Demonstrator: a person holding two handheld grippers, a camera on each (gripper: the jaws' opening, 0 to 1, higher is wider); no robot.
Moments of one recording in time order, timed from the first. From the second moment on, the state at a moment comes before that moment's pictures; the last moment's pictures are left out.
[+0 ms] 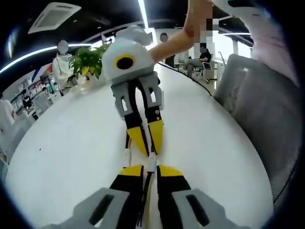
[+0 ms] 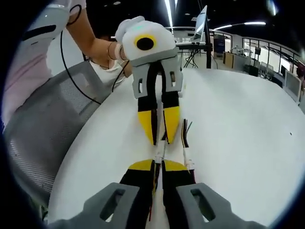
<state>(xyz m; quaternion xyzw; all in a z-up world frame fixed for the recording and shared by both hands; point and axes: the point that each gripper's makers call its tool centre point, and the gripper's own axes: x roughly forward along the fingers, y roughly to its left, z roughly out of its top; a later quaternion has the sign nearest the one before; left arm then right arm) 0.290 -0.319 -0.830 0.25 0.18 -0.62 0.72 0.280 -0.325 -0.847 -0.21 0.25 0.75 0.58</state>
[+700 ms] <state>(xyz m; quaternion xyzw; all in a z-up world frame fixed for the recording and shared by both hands) 0.287 -0.332 -0.841 0.26 0.18 -0.63 0.71 0.276 -0.324 -0.849 -0.23 0.24 0.75 0.57</state>
